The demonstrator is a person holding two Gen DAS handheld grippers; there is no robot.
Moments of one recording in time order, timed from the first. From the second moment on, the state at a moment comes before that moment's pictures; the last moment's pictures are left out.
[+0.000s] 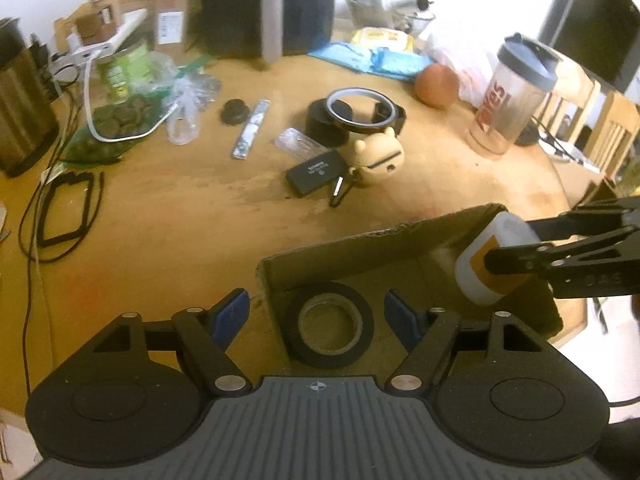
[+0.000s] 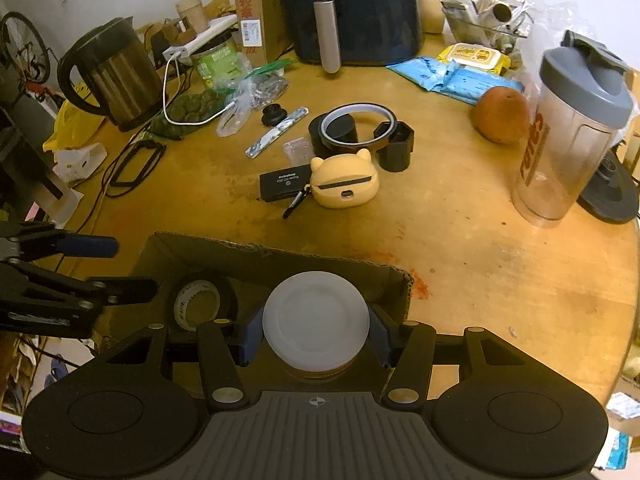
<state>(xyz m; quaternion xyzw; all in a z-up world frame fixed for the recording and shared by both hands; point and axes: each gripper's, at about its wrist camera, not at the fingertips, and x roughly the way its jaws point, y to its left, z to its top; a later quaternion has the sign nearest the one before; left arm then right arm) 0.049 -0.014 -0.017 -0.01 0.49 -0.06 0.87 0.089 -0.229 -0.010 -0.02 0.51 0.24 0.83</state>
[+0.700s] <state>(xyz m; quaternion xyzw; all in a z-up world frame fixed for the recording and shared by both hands) 0.029 0.015 -0.012 -0.08 0.49 -0.01 0.87 0.102 -0.202 -0.044 -0.16 0.48 0.24 0.82</state>
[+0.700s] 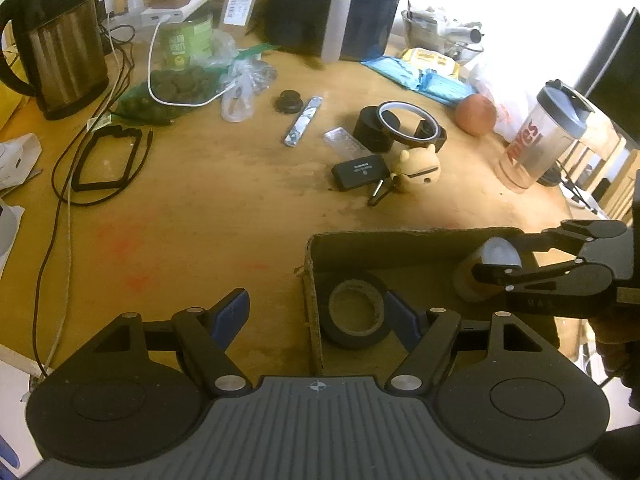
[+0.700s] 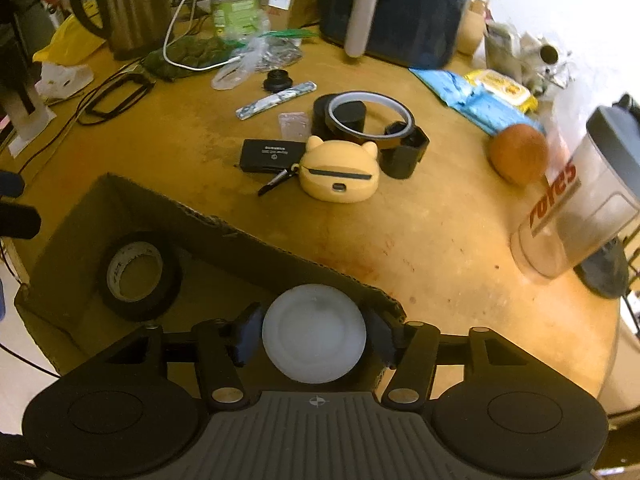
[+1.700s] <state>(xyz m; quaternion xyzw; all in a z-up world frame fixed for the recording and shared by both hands) 0.055 0.001 0.011 -0.07 0.47 -0.01 0.88 0.129 -0.234 -0.013 -0.07 0.44 0.21 0.87</state>
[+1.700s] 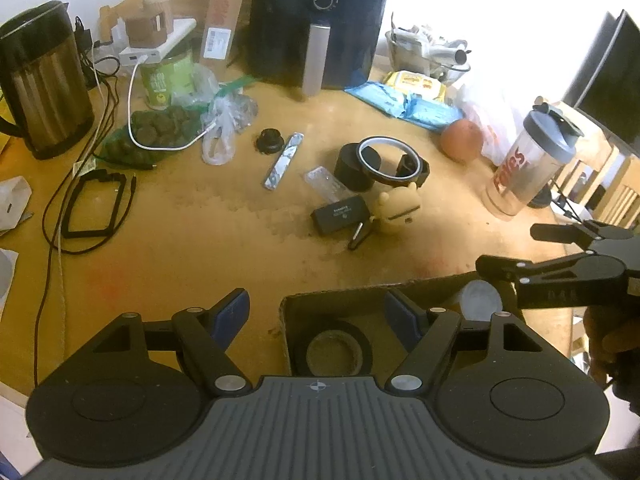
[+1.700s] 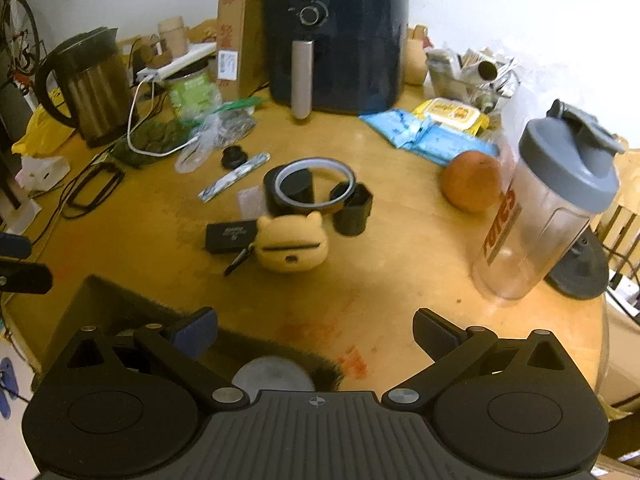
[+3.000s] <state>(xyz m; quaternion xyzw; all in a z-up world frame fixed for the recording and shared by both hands) 0.041 0.017 0.006 -0.13 0.49 0.07 0.86 0.249 -0.157 -0.079 -0.08 0.53 0.26 0.80</state>
